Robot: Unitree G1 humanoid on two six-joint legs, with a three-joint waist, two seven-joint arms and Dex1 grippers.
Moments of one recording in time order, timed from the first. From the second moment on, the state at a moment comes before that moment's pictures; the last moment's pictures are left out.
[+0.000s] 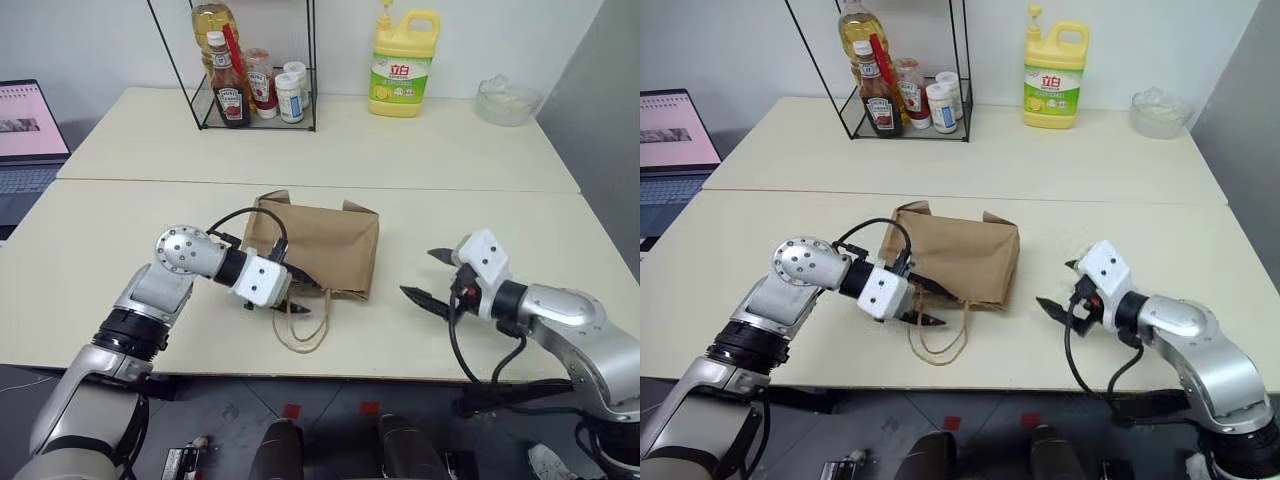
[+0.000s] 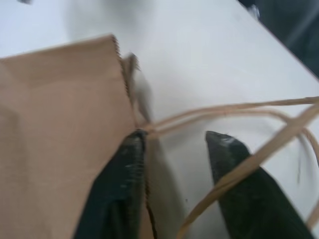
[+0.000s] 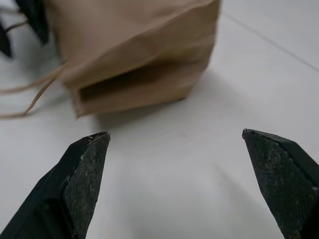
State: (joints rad) left arm -0.66 0.73 -0.30 0.22 -0.16 -0.31 -1.47; right arm -0.19 -0.72 0.01 -0.59 0.36 0.76 0.70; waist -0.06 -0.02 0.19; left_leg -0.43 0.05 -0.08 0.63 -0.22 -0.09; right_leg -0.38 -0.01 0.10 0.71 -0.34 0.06
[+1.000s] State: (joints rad) left arm -0.70 0.61 -0.16 -0.04 -0.37 0.58 -1.13; right arm -0.34 -0.63 0.37 0.09 -0.87 -0.99 0.22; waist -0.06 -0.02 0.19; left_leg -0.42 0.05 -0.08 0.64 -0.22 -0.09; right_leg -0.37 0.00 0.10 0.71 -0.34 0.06
